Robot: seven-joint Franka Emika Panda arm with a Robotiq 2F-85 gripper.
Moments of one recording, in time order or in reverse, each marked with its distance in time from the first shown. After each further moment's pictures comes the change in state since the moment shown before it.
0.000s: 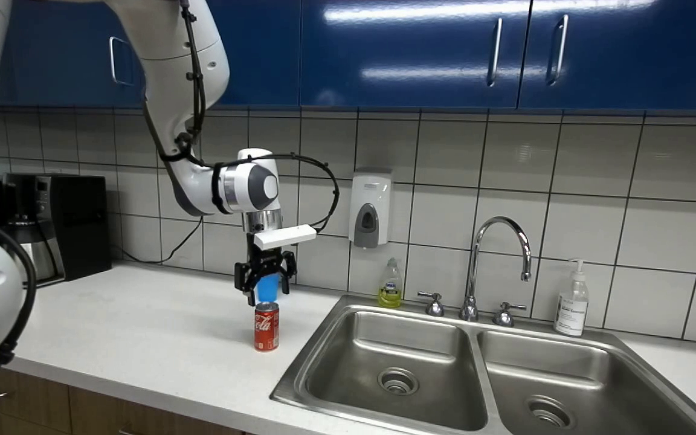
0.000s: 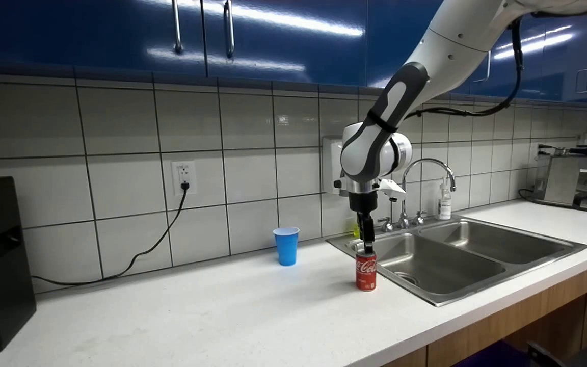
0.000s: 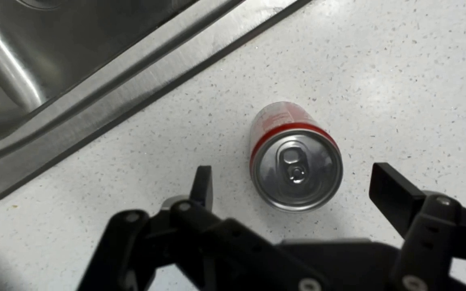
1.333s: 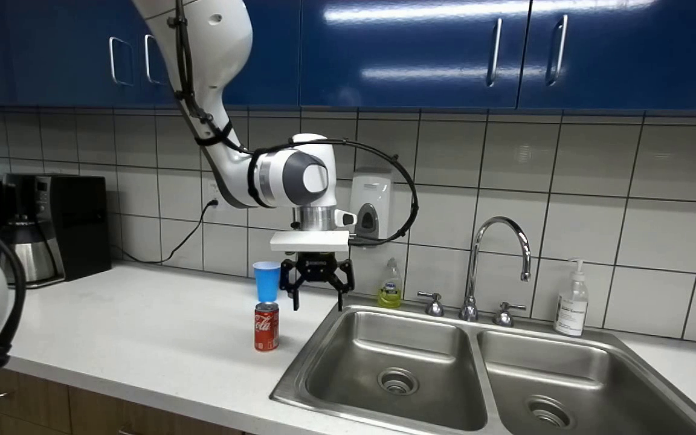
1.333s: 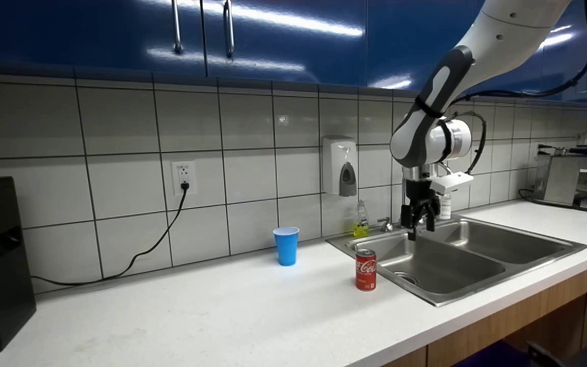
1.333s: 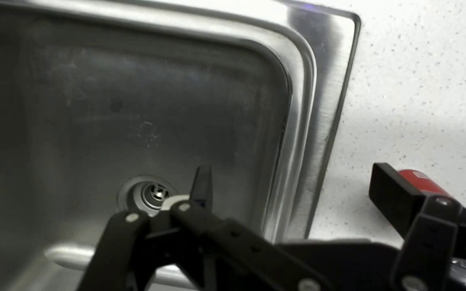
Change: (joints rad) arm -0.078 -0.159 -0.218 -0.149 0.095 -0.001 0.516
